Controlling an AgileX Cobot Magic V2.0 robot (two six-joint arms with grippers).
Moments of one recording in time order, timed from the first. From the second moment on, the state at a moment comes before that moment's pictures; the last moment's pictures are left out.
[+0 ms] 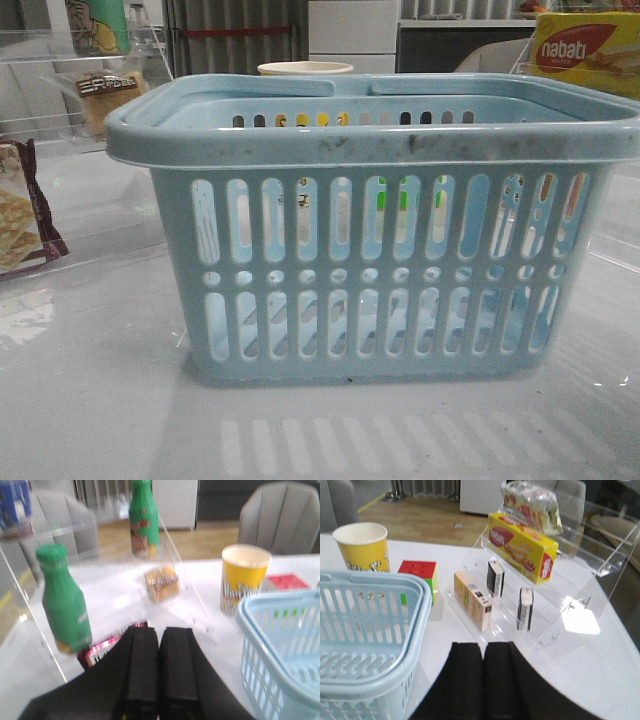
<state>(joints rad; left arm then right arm) -0.10 0.46 -0.83 -0.05 0.70 0.06 0.00 0.41 -0.77 0.00 0.68 -0.02</state>
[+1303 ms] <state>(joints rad) -0.20 0.56 -0.75 -0.06 0.72 0.08 0.00 0.47 -0.69 -0.01 0.78 -0.02</state>
